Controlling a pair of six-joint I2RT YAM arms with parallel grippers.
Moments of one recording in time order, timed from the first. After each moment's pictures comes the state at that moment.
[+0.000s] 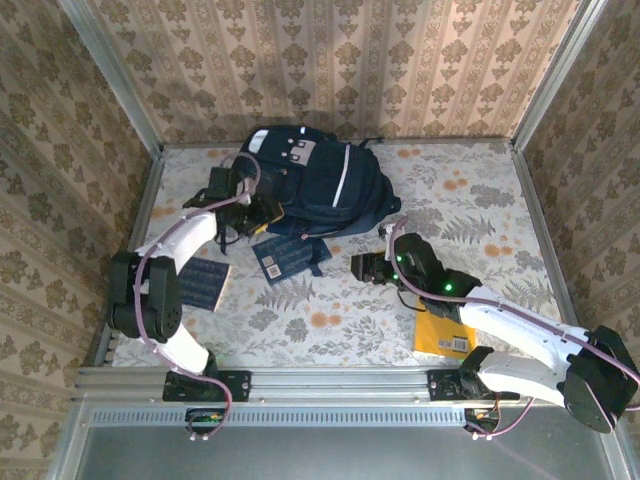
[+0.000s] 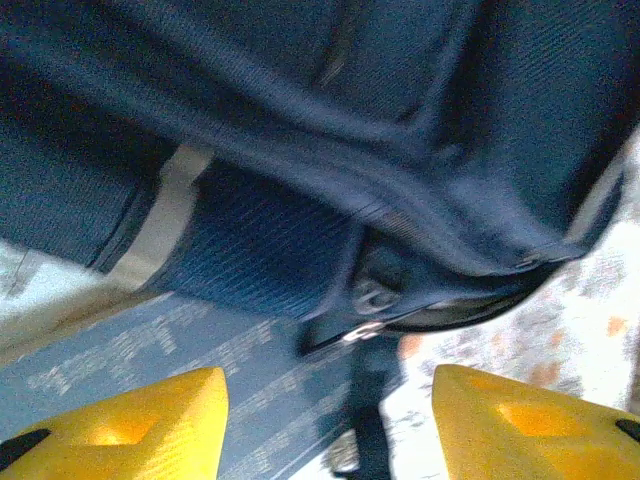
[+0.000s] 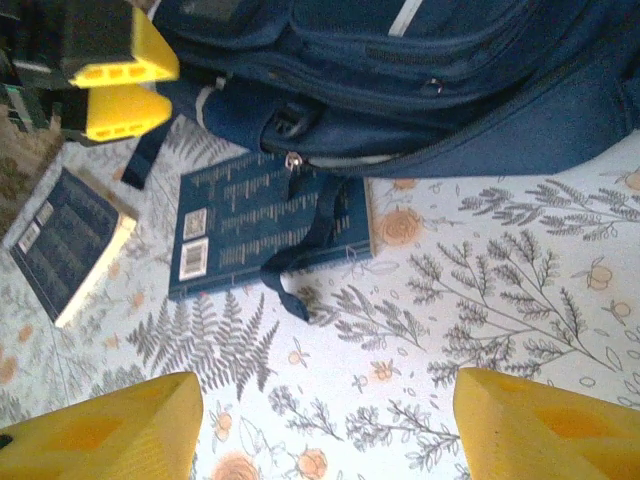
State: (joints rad) left arm -0.24 1.64 1.10 -0.45 0.46 -0.60; right arm 0.71 1.08 0.63 -0.12 0.04 0.53
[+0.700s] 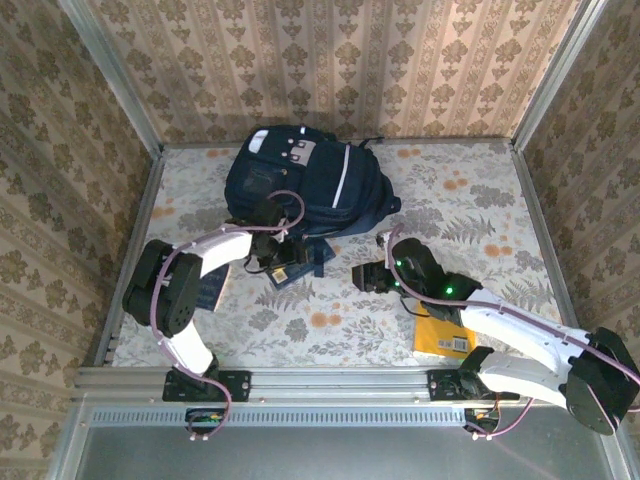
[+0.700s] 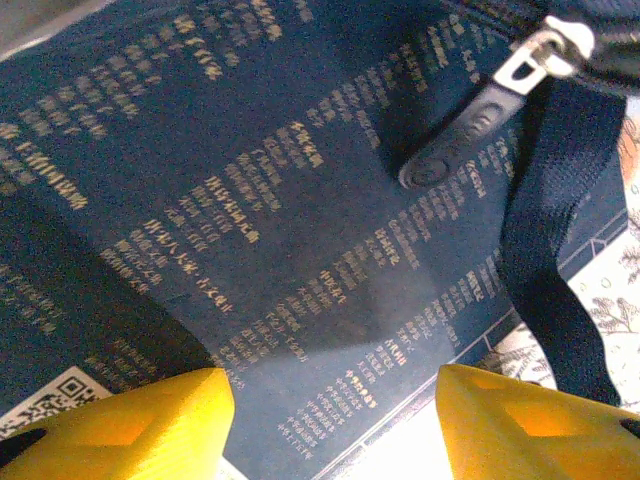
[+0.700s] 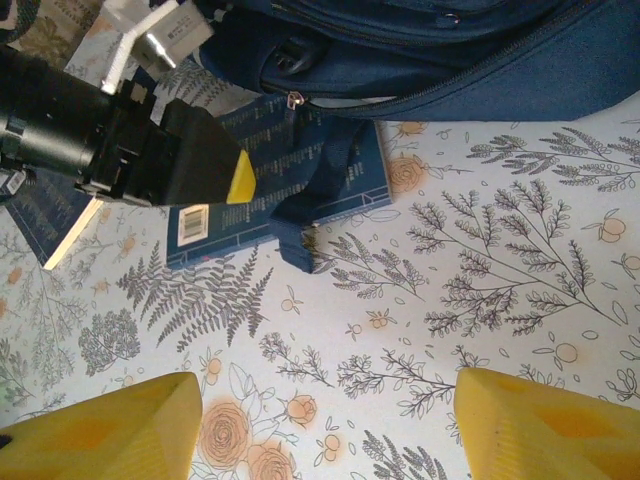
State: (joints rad) left arm -0.51 1.71 0.98 -0.49 0.28 -0.54; right arm 0.72 1.05 0.61 -0.17 -0.01 0.49
